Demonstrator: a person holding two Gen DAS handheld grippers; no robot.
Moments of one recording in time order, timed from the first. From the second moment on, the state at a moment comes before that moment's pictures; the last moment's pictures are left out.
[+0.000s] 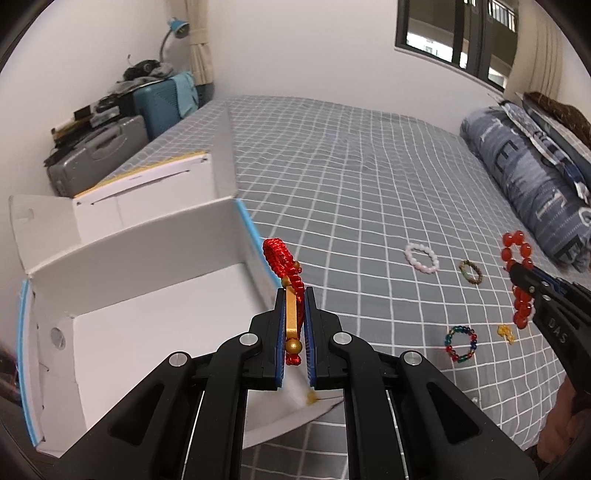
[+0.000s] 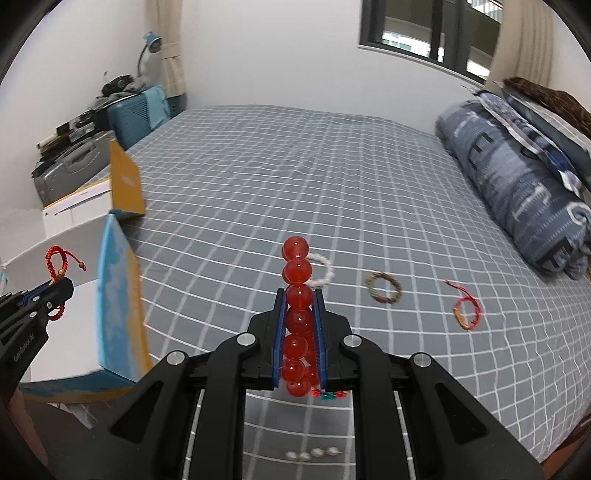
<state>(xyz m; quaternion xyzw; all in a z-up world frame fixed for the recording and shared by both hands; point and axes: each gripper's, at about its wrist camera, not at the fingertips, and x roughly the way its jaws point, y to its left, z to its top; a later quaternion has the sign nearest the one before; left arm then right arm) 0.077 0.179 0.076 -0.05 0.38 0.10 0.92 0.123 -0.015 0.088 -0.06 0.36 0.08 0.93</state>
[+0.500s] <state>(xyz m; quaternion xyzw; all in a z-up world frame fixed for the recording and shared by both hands) 0.033 0.263 0.080 -0.09 0.37 0.17 0.91 0.116 0.097 0.104 -0.08 0.35 0.17 0.92</state>
